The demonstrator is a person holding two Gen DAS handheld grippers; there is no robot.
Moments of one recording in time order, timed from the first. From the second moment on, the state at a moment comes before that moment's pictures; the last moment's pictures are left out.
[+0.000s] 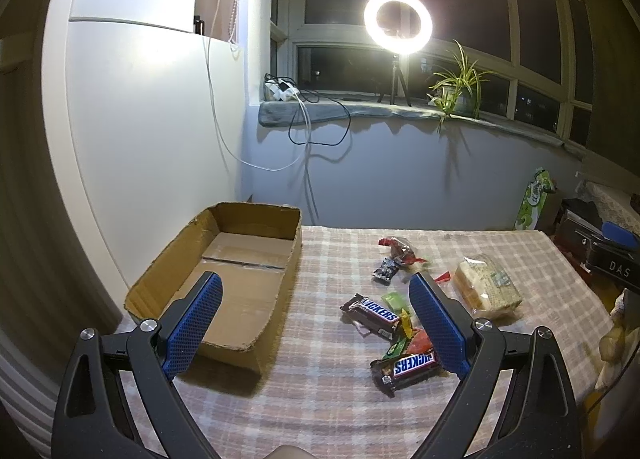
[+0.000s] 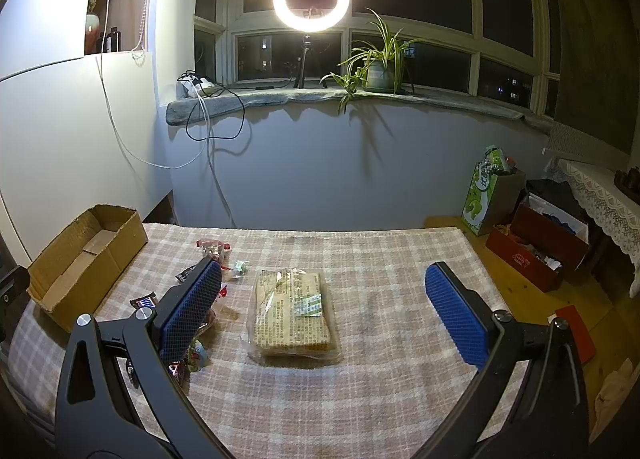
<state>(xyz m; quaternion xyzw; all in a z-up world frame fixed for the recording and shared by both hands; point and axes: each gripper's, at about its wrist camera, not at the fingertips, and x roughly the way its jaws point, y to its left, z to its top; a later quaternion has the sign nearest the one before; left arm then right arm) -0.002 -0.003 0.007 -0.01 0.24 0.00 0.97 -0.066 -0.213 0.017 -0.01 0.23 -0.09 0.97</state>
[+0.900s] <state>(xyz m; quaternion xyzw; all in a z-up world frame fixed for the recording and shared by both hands) -0.001 -0.004 0.007 -0.01 0.24 0.00 0.97 -0.066 -0.213 0.016 -0.02 0.23 -0.09 0.97</state>
